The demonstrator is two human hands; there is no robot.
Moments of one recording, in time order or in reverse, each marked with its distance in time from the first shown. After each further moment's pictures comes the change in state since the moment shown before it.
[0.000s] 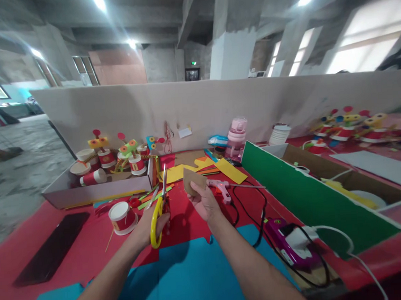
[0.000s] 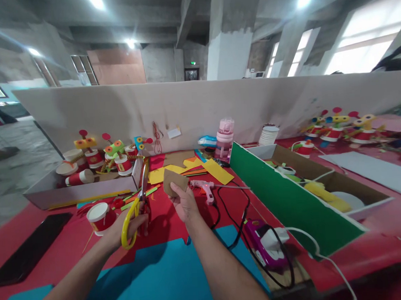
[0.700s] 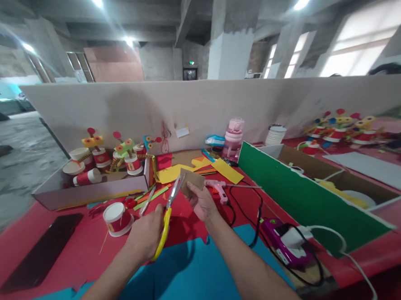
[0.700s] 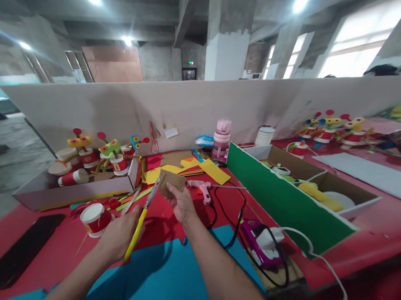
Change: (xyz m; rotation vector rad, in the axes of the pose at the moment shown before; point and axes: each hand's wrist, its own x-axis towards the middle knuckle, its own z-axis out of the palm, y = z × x) left_hand -0.018 0.027 -0.002 0.549 -0.029 -0.091; right_hand -0.001 -0.001 0.003 0.006 -0.023 -0.035
